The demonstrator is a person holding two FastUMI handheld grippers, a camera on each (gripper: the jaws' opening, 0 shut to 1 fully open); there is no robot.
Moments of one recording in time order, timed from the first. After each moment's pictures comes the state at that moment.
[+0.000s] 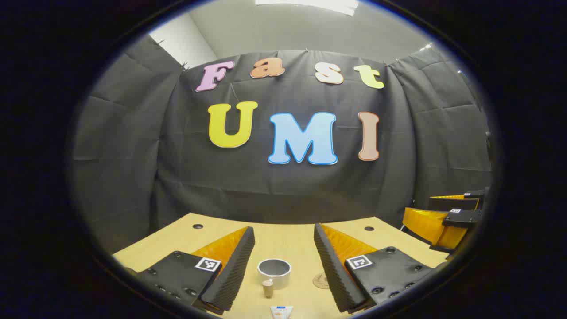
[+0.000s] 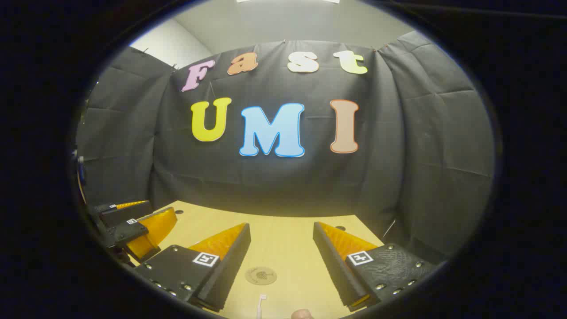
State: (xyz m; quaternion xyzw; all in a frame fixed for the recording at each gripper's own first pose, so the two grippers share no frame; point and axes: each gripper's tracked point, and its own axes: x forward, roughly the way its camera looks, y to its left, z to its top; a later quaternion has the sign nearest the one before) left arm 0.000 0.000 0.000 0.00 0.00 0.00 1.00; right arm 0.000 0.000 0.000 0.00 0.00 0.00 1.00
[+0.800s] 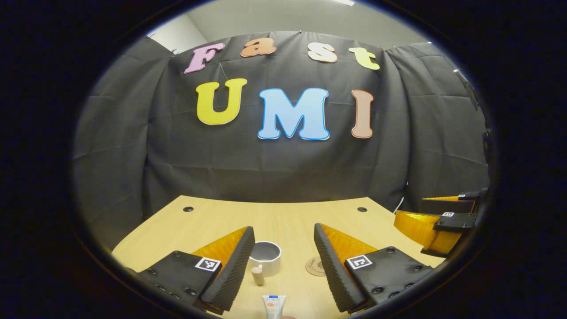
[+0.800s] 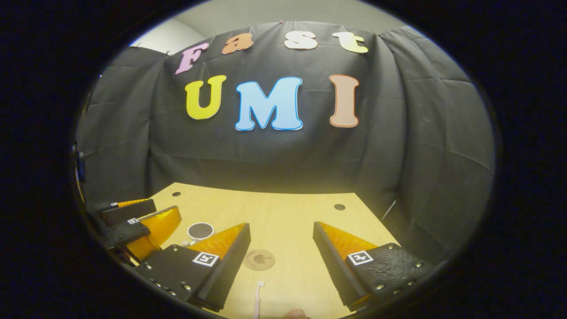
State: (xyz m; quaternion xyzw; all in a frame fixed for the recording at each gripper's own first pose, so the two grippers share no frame) left arm 0.008 -0.019 -0.043 0.00 0.09 -0.02 1.00; right arm 0.007 -0.005 -0.039 0.00 0.08 0.00 1.00
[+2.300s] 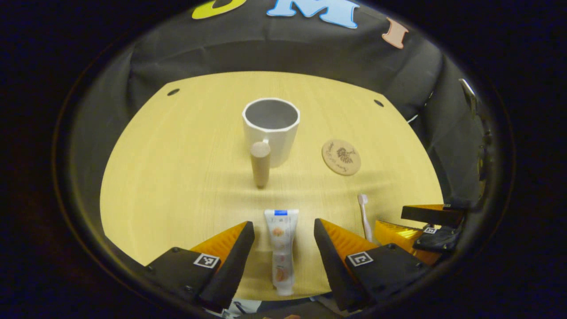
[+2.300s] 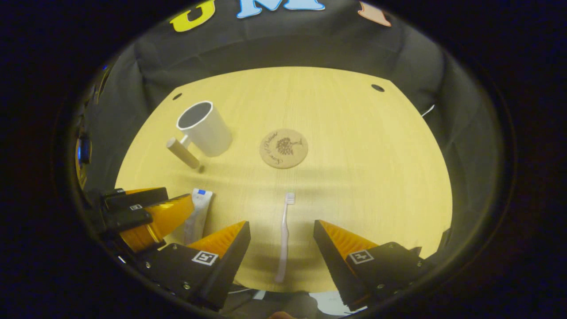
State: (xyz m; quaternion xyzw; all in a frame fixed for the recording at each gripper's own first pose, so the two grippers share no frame) left arm -0.048 0.003 -0.247 -0.05 0.51 -0.02 0.86; right arm -0.031 0.051 -0.236 0.02 0.49 0.06 0.87
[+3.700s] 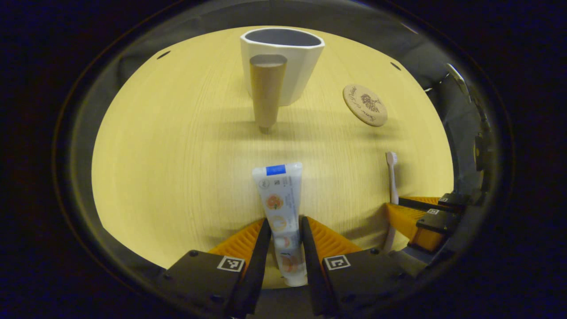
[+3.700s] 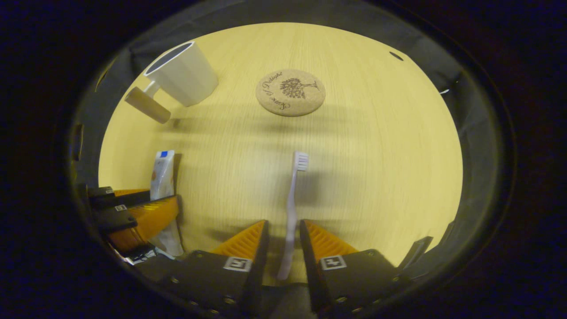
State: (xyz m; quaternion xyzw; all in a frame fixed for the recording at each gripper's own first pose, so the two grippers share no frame) left arm -0.080 0.006 -0.305 -0.05 0.63 -0.01 0.77; right arm -0.044 0.058 -0.294 0.00 0.60 0.03 0.80
